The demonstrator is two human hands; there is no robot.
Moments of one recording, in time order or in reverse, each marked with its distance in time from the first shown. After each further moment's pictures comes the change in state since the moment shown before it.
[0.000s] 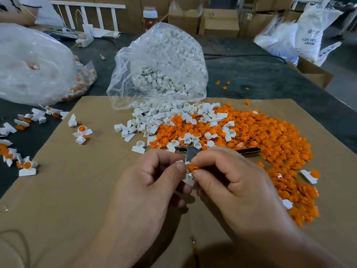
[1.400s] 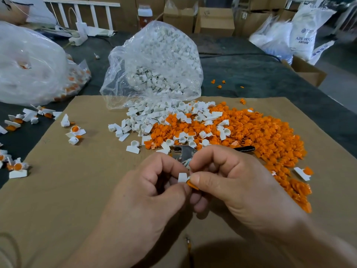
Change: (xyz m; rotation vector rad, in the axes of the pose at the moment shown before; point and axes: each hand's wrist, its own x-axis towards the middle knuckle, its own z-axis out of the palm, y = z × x) left_hand -0.004 0.000 -0.003 0.161 -0.123 0.120; right_hand 0.005 0.002 -0.010 0.738 -0.214 0.408
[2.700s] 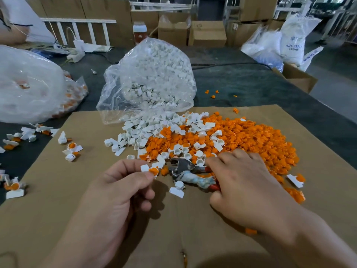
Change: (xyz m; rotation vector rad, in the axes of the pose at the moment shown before) left_hand 0.026 -0.011 -0.021 -0.446 0.143 -0.228; right_hand 0.014 0.002 -0.031 -1.665 0.083 -0.023
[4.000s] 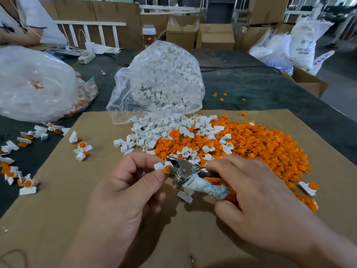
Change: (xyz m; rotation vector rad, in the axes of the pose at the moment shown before) left_hand -0.009 0.005 0.004 0.088 -0.059 0.262; right_hand -0.019 -0.008 -0.023 0.330 0.076 -0.155
